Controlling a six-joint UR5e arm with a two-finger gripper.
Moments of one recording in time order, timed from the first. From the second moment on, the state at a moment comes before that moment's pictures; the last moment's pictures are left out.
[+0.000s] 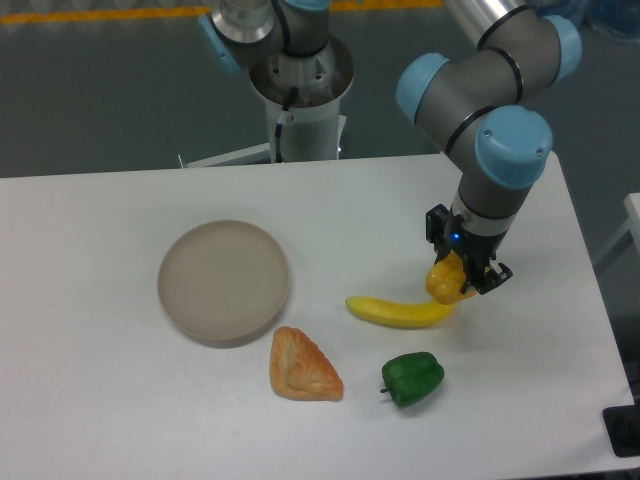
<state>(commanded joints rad) 2.35 -1.93 -1.43 -1.32 1.55 1.50</state>
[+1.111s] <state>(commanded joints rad) 2.01 -1.84 -1.59 -1.31 1.49 1.19</state>
